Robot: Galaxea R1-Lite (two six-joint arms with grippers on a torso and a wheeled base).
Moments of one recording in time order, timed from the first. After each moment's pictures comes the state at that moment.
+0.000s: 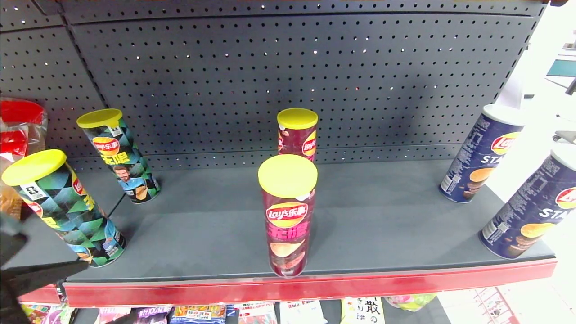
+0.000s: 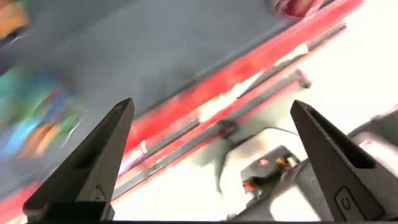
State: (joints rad) left arm -0.58 0.85 -0.62 0.34 0.09 0.00; right arm 0.26 0.27 -0.39 0.33 -0.14 -0.05
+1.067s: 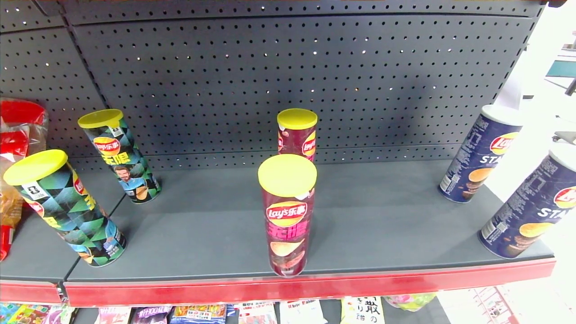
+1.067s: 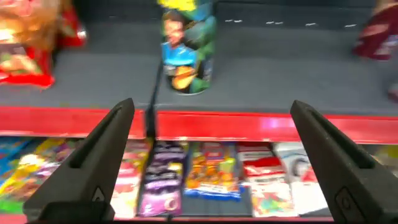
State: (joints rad) left arm -0.06 0.08 -0.03 -0.05 0.11 -0.04; right arm 0.00 0.02 -0.09 0.04 -0.01 -0.09
